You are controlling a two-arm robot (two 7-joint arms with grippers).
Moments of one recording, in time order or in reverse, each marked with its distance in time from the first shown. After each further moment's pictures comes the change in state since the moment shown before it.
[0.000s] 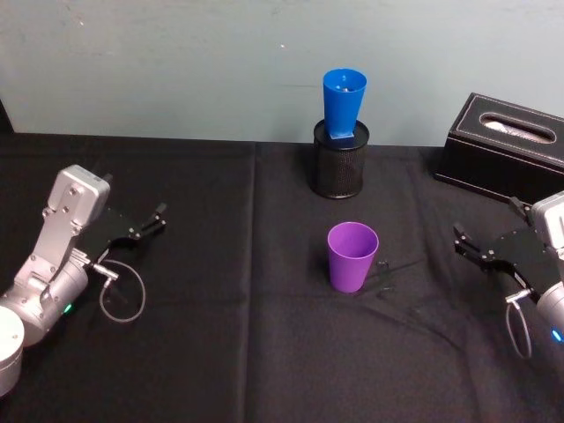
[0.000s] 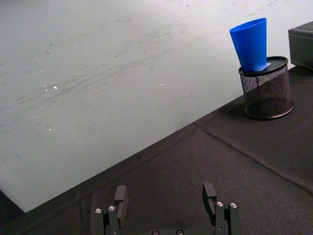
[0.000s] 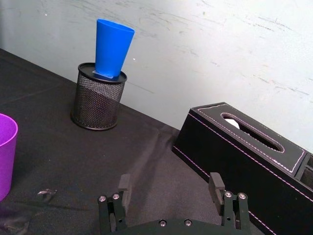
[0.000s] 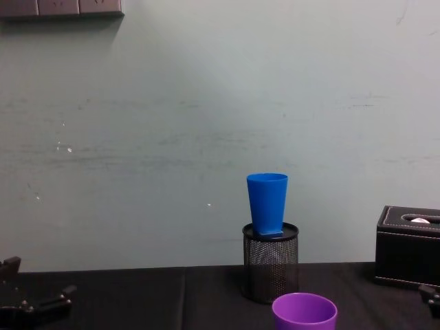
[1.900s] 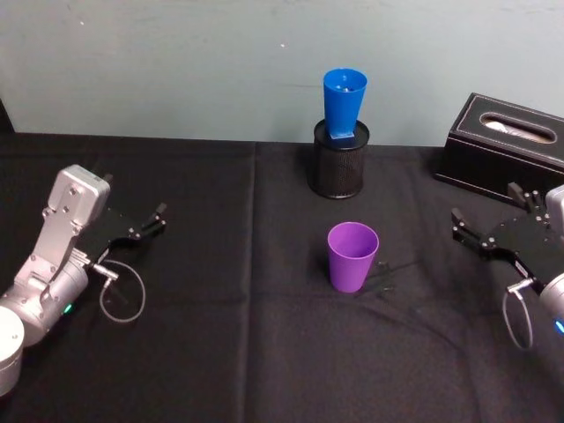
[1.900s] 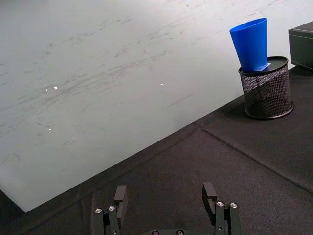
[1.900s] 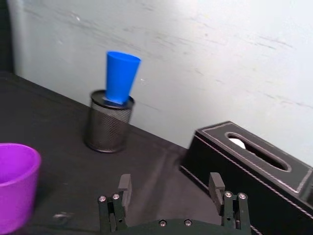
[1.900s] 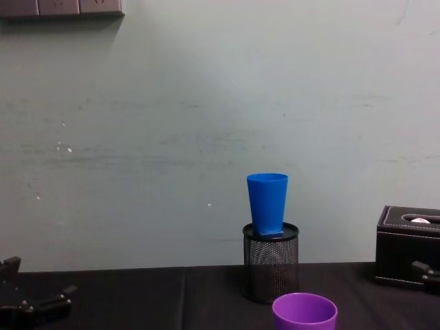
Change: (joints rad) left arm 0.000 0.000 0.000 0.000 0.000 0.000 0.000; right arm -0.021 -0.009 0.051 -0.046 0.026 -0.022 0.058
